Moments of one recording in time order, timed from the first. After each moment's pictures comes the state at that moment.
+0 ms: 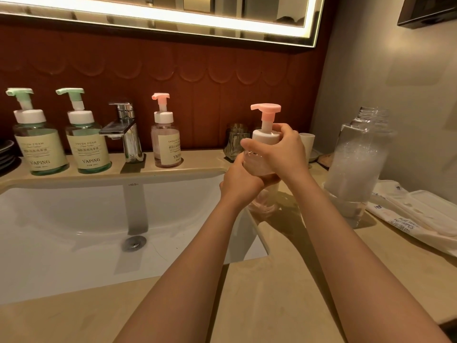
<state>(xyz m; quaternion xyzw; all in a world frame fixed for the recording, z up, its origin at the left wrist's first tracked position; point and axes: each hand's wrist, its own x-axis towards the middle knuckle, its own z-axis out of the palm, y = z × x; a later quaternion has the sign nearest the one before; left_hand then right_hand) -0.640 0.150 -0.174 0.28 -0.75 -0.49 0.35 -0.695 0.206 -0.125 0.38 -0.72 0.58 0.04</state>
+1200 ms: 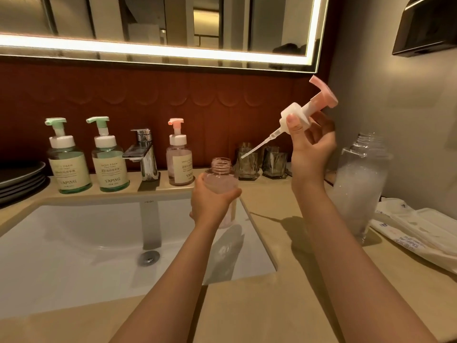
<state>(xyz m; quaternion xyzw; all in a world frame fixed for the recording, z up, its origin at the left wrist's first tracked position) -0.587 0.116 -0.175 0.41 -0.65 -0.46 0.44 -0.676 0.222 -0.086 0.31 -0.43 0.84 0.05</state>
